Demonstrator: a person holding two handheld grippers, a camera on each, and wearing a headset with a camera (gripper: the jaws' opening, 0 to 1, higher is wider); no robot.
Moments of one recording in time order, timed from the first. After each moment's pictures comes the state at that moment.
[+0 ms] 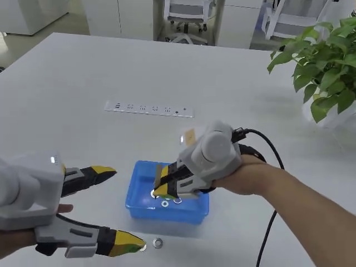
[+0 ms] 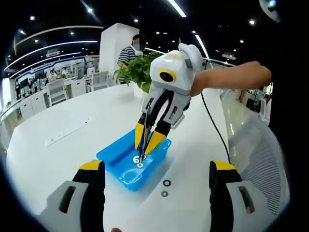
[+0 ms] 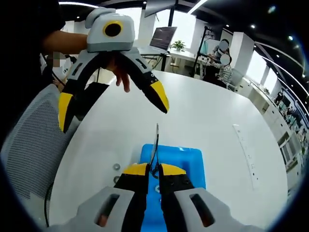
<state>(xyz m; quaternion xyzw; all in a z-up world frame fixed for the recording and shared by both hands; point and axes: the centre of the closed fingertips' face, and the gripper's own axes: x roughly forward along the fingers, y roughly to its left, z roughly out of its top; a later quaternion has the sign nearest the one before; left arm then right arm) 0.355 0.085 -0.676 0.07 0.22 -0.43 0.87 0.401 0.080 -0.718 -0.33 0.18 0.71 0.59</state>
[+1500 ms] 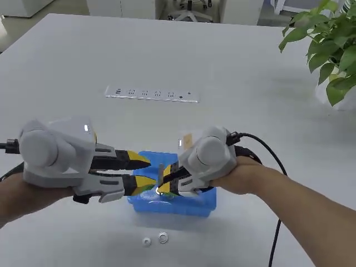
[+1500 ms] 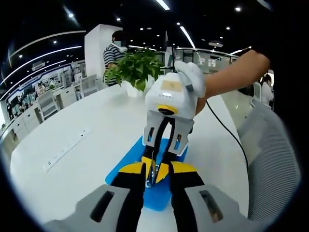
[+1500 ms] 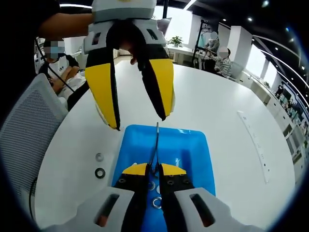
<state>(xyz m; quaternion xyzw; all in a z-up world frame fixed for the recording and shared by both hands) 0.417 0.070 -0.686 0.14 0.21 -0.47 0.84 0.425 0.086 -0.769 -0.32 0.20 0.71 0.59</state>
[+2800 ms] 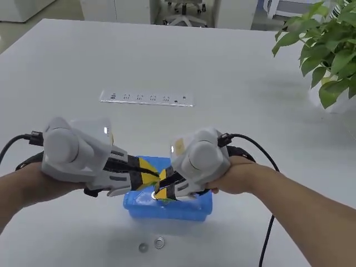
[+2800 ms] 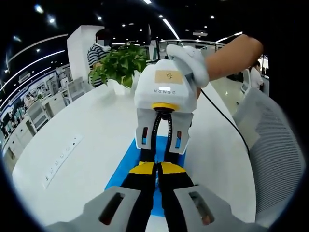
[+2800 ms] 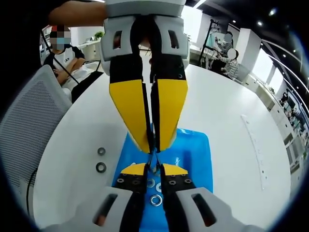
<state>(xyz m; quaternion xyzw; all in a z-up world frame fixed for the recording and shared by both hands) 0.421 0.053 -0.699 0.19 0.21 -0.52 0.81 0.421 0.080 -0.770 -0.36 0.19 0.72 0.56</state>
